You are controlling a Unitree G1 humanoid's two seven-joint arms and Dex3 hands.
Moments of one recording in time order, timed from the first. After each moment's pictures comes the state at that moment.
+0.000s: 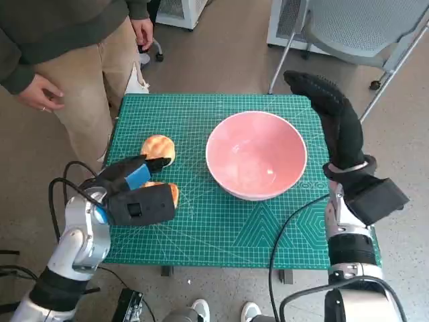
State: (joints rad) left arm -0.40 0.58 -0.28 -0.01 0.70 0.42 -0.54; right arm -0.79 -0.19 -0.14 0.85 0.16 -0.90 0.42
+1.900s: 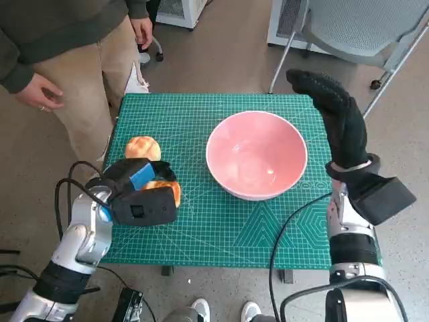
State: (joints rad) left arm -0.41 0.58 -0.29 0.10 0.66 0.26 -0.40; right arm -0.79 -0.19 -0.15 0.83 0.20 -0.88 0.47
